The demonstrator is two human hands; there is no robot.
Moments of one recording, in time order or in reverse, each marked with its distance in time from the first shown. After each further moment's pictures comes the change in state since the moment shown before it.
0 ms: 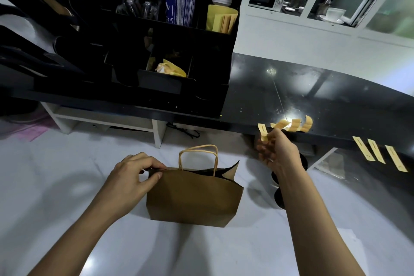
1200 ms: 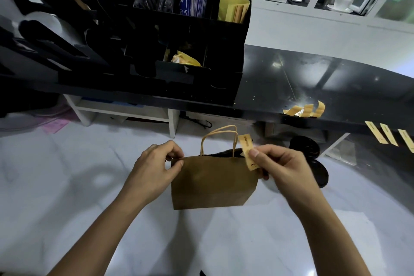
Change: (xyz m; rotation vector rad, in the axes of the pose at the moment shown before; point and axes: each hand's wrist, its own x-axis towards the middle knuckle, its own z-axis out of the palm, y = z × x) left_hand -0.015 0.010 0.002 0.011 0.029 -0.047; right_hand -0.136 0.049 -0.020 -0.327 -0.519 -0.552
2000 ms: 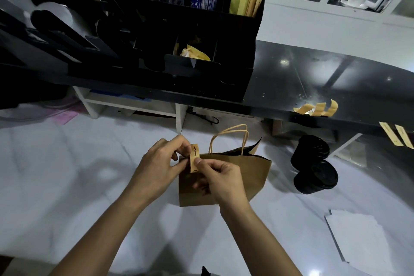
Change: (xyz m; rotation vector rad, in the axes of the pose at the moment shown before) left_hand -0.005 -0.004 -0.001 -0.035 0.010 0.087; right_hand 0.009 0.039 0.121 0.172 0.026 0.384
